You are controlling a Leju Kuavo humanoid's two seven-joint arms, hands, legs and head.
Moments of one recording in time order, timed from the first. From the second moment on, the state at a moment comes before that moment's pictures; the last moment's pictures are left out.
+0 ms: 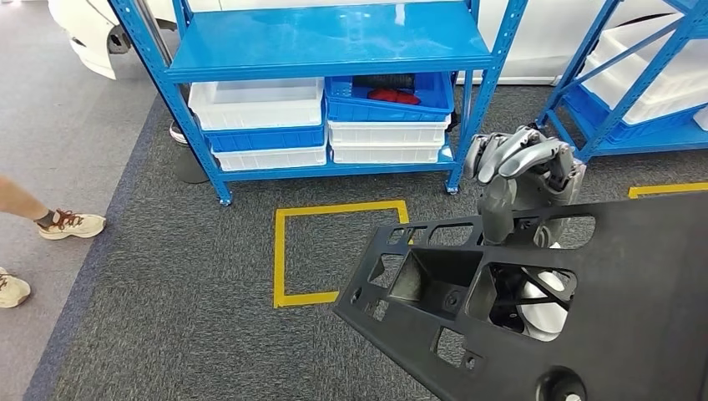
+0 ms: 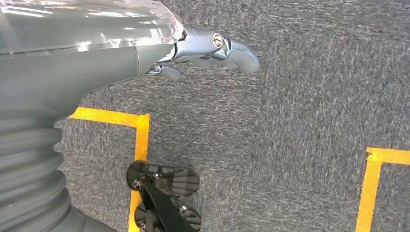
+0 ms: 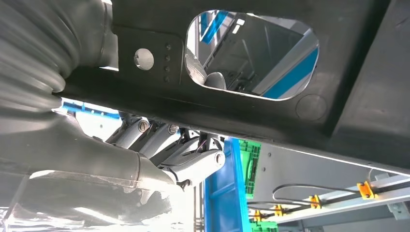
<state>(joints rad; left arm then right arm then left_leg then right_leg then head) -0.09 0.19 -1.07 -0.11 1.29 0.12 -0.56 -0.38 -0.02 0.26 -1.94 -0.15 0.12 -0.59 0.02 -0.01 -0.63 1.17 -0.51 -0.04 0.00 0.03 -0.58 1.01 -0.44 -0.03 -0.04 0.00</state>
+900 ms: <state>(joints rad) -0.09 0.18 -1.07 -0.11 1.29 0.12 -0.50 -0.36 -0.06 0.26 -2.01 -0.07 0.11 -0.61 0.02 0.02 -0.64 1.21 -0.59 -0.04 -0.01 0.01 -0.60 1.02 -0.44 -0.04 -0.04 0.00</state>
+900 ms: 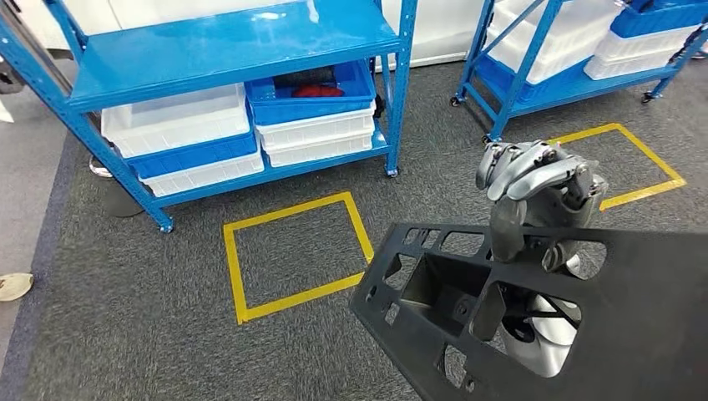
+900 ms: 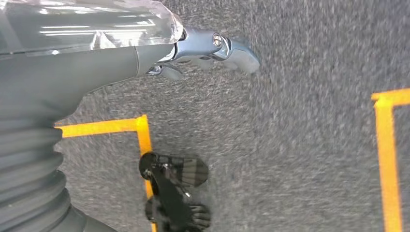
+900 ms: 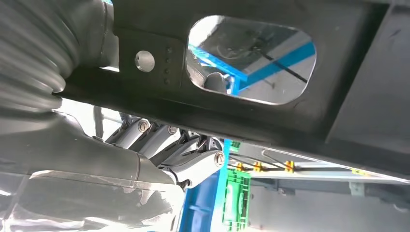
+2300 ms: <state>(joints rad) -0.09 0.05 -1.12 -0.12 1.29 0.18 -0.53 -0.52 -0.09 0.34 -1.99 -0.09 0.13 -0.50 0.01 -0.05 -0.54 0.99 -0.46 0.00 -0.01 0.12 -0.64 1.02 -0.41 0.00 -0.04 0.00</state>
